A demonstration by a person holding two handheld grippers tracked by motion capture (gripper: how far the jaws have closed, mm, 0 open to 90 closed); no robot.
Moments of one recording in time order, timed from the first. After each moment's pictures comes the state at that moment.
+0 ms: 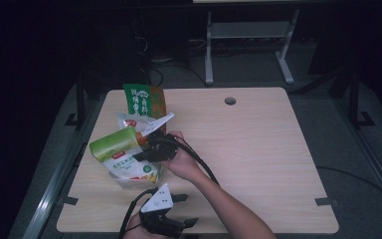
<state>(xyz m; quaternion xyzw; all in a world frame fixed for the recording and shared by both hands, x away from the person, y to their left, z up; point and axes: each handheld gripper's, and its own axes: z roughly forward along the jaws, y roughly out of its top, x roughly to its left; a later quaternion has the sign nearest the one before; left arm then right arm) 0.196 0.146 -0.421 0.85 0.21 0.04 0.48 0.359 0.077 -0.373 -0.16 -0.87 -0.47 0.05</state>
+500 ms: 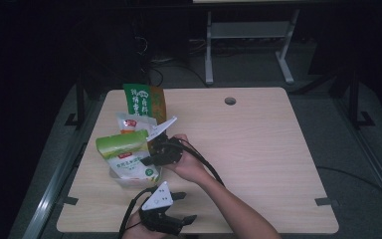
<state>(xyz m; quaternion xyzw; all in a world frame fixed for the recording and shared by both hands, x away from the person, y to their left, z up) 0.201 0.148 -0.425 0.85 0.22 0.05 0.47 0.357 0.065 -0.385 -0.16 -0.88 -0.44 0.05</state>
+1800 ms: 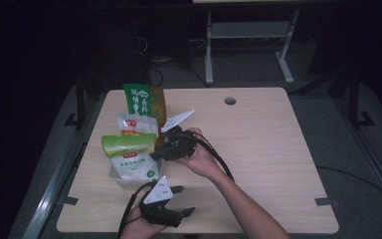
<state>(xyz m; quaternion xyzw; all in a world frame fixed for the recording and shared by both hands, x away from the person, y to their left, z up) 0.216 0.150 -0.429 0.85 0.23 0.08 0.46 0.363 0.028 -0.366 -0.18 -0.86 -0.47 0.05</state>
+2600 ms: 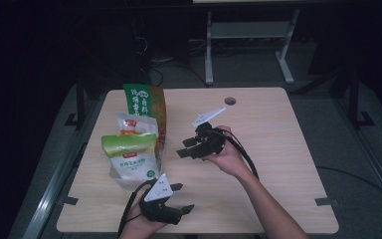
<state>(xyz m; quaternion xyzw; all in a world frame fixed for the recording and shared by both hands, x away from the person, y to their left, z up) 0.221 0.151 -0.429 0.86 0.24 0.09 0.45 0.371 -0.046 -0.370 -0.24 -0.86 -0.45 0.03</state>
